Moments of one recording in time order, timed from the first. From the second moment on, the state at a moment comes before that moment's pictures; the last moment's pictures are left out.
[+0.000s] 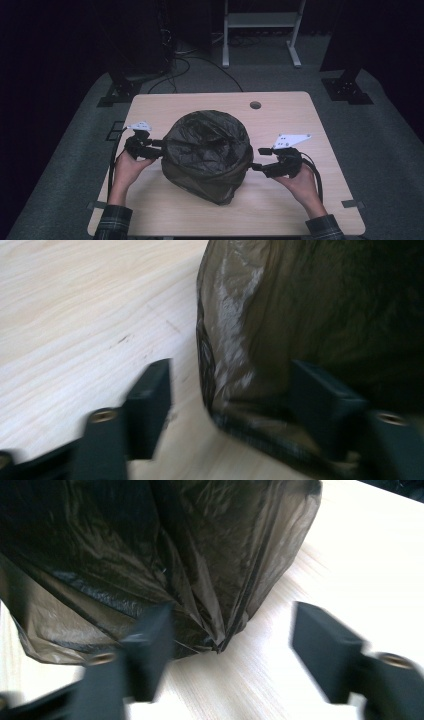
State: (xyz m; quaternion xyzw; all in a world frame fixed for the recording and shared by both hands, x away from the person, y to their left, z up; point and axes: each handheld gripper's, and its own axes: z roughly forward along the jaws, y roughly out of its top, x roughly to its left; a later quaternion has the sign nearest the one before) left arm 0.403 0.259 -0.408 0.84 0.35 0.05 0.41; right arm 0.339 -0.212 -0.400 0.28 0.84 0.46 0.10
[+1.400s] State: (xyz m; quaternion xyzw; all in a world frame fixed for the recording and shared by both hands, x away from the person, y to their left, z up) left arm 0.304 0.258 -0.472 0.92 0.24 0.08 0.30; right arm 0.341 -0.171 -0.282 0.17 0.85 0.49 0.12
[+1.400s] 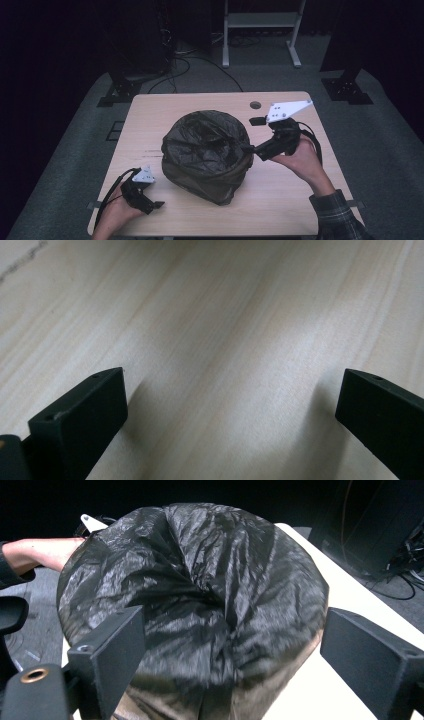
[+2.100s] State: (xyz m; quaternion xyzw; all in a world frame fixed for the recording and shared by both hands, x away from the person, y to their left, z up) left arm 0.299 0.266 -0.483 0.89 0.23 0.10 0.37; right arm 0.379 -0.109 -0.298 0.13 0.92 0.36 0.07
